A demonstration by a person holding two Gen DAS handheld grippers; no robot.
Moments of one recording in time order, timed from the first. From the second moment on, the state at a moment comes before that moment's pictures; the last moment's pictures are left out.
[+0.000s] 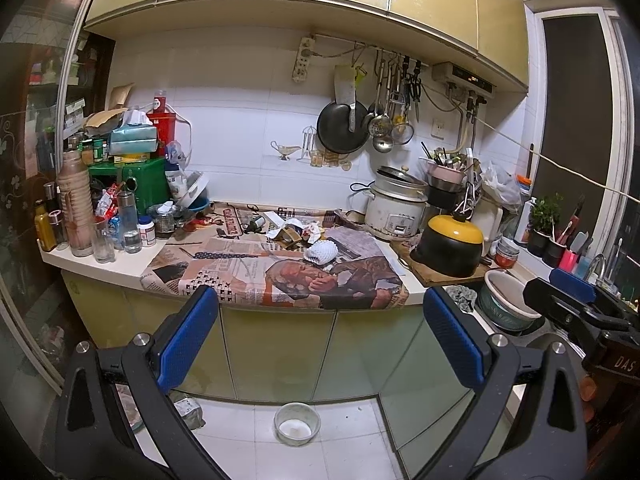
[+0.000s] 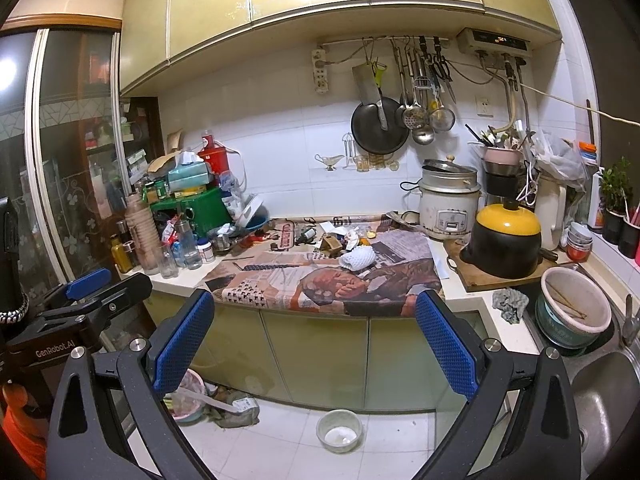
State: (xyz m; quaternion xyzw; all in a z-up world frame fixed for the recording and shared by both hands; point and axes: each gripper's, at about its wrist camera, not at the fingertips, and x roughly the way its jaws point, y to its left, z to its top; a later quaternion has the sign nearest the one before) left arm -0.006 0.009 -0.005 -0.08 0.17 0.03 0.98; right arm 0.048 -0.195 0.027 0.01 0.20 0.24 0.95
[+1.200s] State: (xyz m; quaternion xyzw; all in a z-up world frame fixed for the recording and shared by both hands) left arm 0.030 -0.008 0.004 -0.09 0.19 0.03 0.98; right arm 0.066 -0.197 0.023 0.01 0.21 0.23 0.95
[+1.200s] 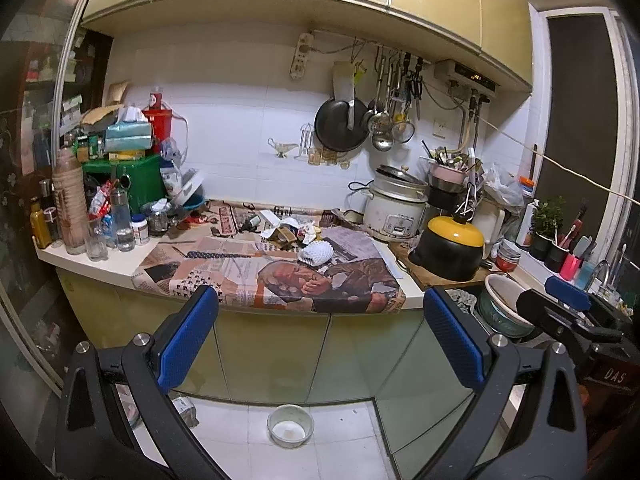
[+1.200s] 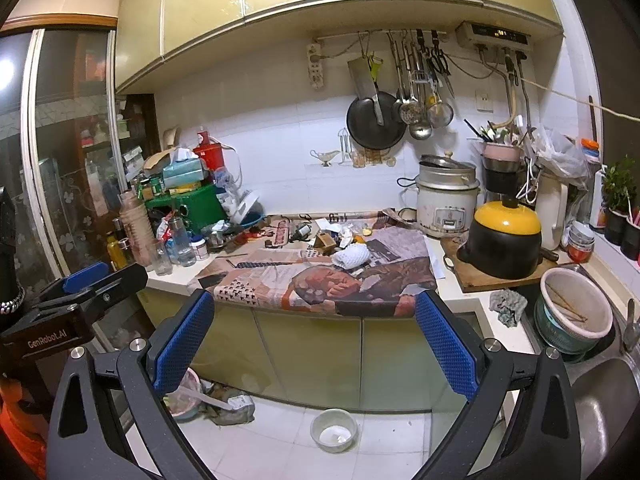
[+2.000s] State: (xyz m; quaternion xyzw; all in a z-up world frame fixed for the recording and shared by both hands) left arm 0.303 0.124 -0.037 -0.10 0.25 0.06 0.96; right arm 0.284 -0.137 -0.016 0.04 0.27 0.14 0.95
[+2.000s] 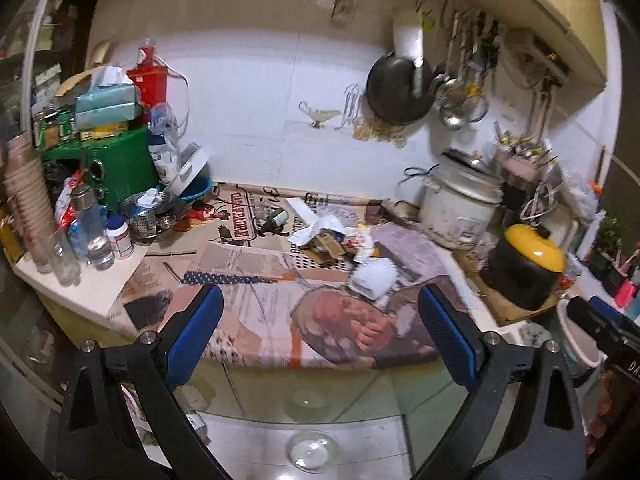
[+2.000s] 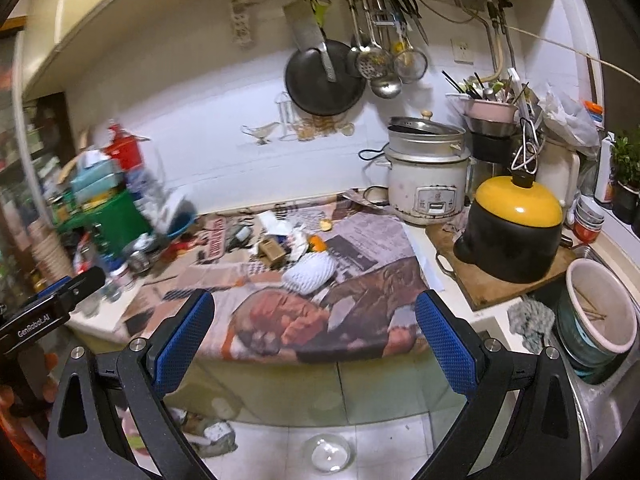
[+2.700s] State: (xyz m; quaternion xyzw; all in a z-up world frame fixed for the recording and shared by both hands) left arm 0.517 0.147 -0.148 -0.13 0.41 0.12 0.90; right arm 0.517 -0.112 -0.122 0.05 0.42 0.20 0.88
